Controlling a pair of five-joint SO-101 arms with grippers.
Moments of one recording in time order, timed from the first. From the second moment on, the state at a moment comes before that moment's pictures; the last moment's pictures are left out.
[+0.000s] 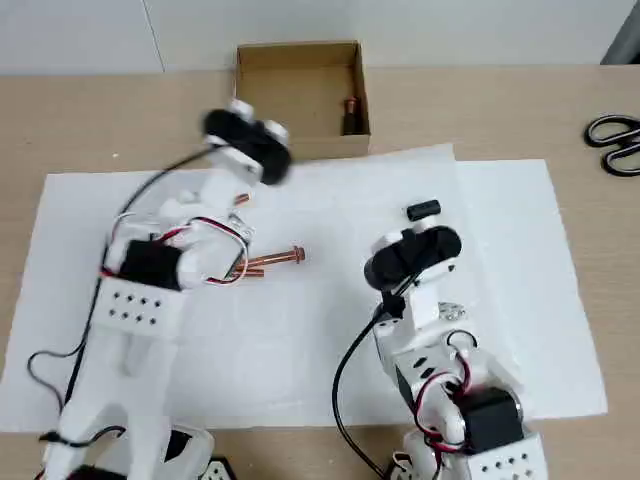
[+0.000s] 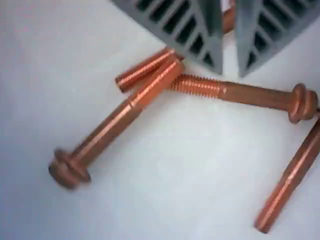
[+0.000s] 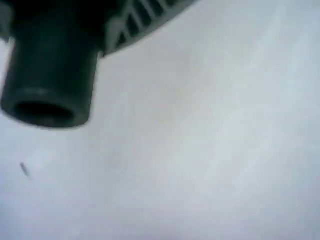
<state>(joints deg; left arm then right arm) 9.1 -28.9 28.9 68.4 -21.5 -19.2 -82.9 64.2 73.0 1.3</state>
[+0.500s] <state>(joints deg) 20.1 -17.4 28.9 65.5 -43.4 -18.8 -84.5 64.4 73.0 1.9</state>
